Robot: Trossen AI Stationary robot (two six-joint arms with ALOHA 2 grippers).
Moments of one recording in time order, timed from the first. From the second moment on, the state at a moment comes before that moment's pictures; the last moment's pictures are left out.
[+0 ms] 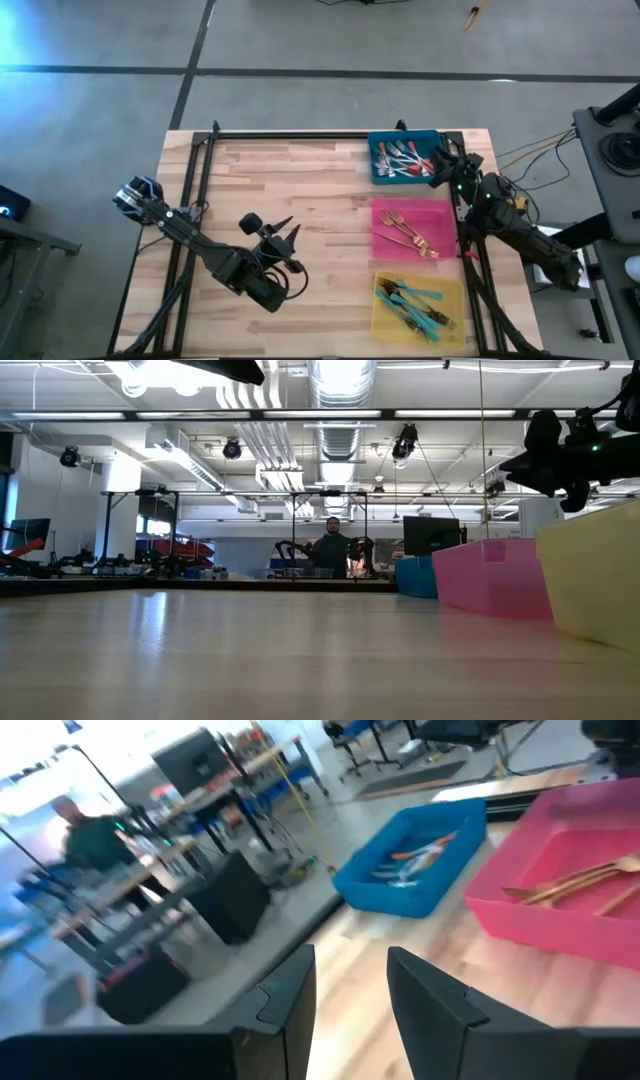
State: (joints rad) left arm -0.58 1.66 1.25 -0.74 -1.38 -0.72; right arm -0.69 0.04 0.01 0.17 0.24 0.39
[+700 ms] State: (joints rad) left arm -0.54 1.60 0.97 -0.12 -1.26 -0.26; right arm -0.69 0.04 0.01 0.17 0.24 0.39
